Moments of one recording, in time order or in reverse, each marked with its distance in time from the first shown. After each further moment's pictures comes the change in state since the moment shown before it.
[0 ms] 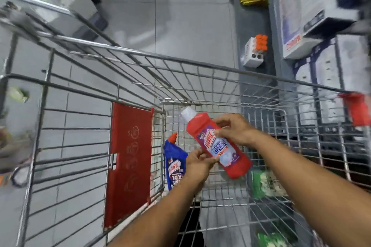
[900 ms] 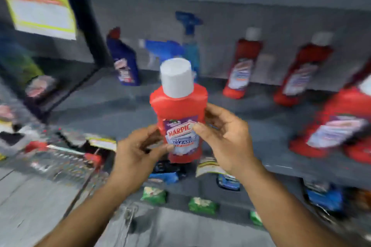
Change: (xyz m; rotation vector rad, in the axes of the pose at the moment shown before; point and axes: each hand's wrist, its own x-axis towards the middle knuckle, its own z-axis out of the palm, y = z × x) left_hand -0.440 -0.138 0.258 0.953 -1.329 0.970; right_hand -0.666 0.216 0.114 0.846 1.732 -0.523
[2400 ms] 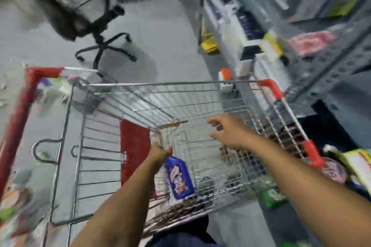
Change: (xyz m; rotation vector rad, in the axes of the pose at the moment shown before) left_hand -0.292 -0.249 -0.328 -0.086 1.028 -1.333; right_hand -0.027 0.179 0.499 -0.833 -1.548 -0.010
